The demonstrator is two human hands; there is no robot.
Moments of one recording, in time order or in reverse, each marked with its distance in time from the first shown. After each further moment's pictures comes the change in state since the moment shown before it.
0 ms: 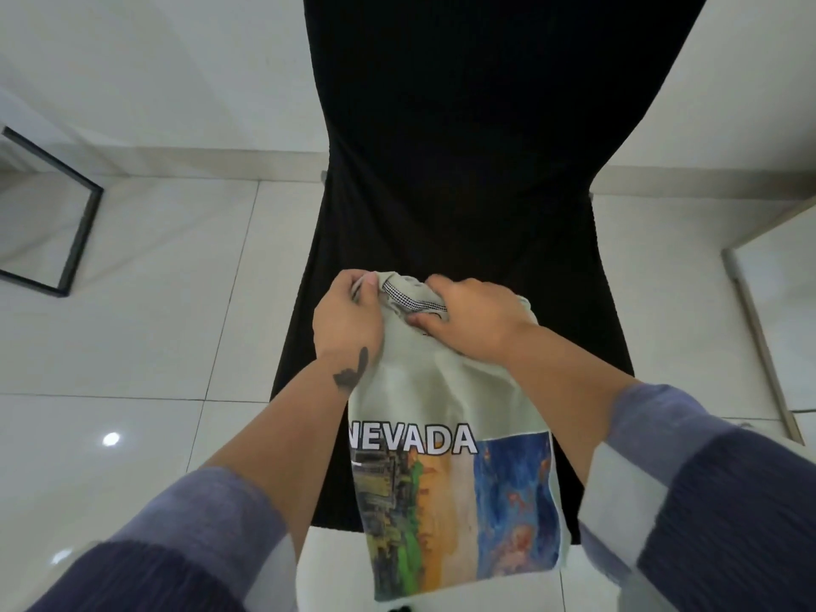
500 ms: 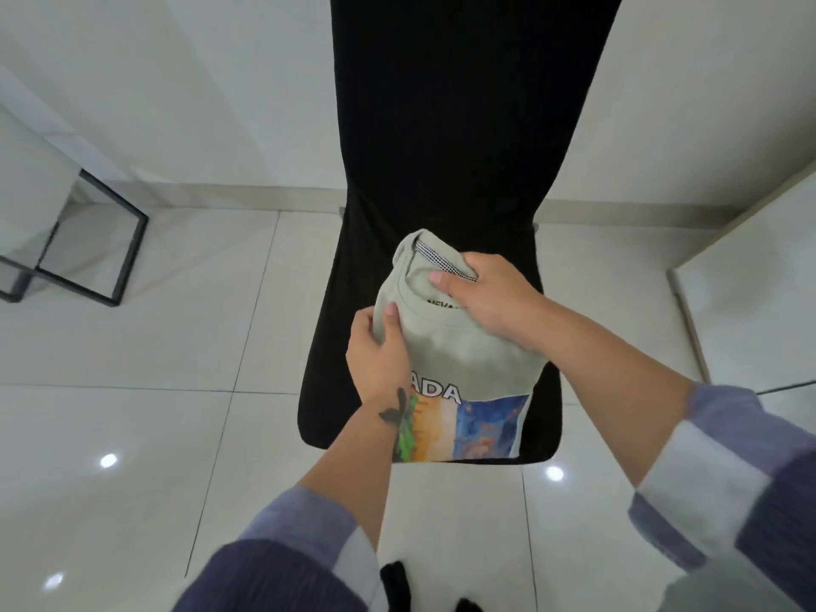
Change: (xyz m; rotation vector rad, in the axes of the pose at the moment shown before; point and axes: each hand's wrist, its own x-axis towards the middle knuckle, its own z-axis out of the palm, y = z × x) left_hand -0.155 0.058 -0.042 -0.372 0.139 -0.010; right_hand -0.127 -0.051 -0.137 0.803 0.062 0.183
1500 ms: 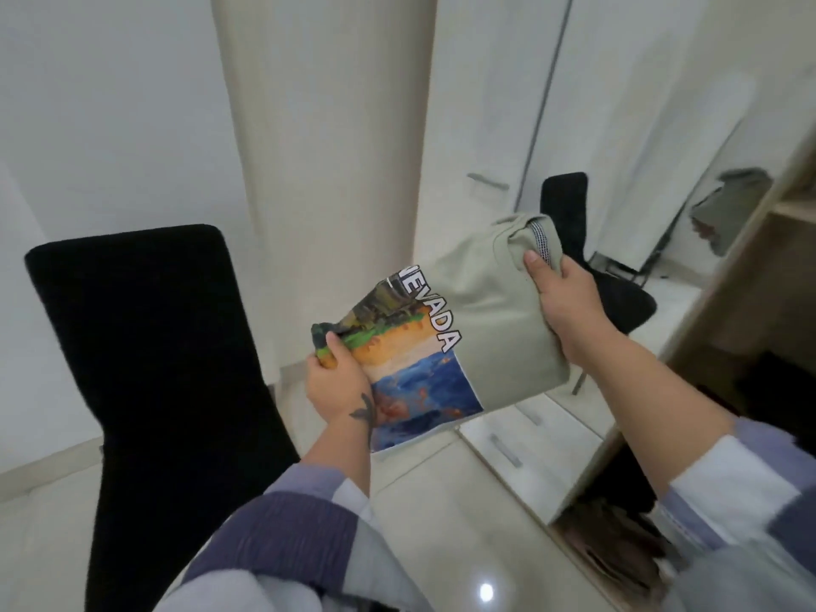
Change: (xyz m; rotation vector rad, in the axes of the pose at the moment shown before) left_hand -0.357 0.232 0.077 -0.097 -0.256 0.198; right_hand -0.505 -0.041 -0.300 0.344 1.268 -0.006
